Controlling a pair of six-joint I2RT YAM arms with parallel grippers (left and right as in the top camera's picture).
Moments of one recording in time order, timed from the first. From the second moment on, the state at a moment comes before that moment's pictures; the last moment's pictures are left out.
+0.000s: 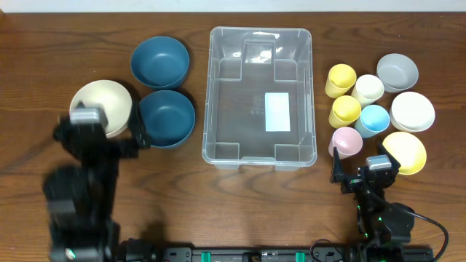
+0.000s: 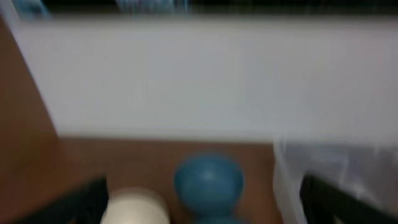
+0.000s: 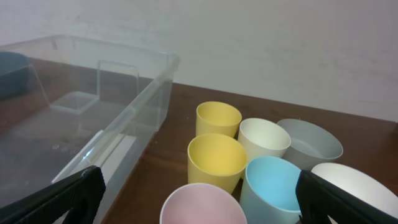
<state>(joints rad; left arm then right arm) 0.02 0.67 0.89 -0.38 0.00 -0.03 -0.02 0.01 0.01 -0.06 -0.13 -0.09</state>
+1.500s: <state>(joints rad) 0.56 1.67 1.13 -0.59 0.10 -0.49 -0.02 0.01 0.01 -0.06 -0.14 -0.09</state>
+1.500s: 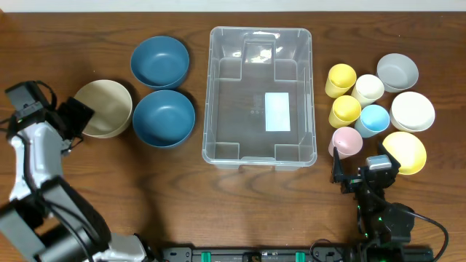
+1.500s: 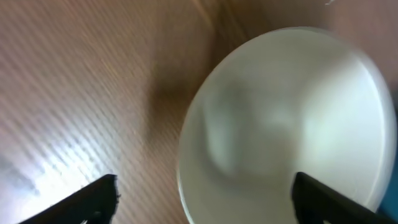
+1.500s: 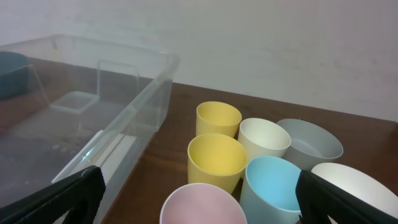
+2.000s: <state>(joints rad) 0.56 1.76 1.12 -0.55 0.12 -0.52 -0.02 0.01 0.01 -0.06 -0.14 -0.09</state>
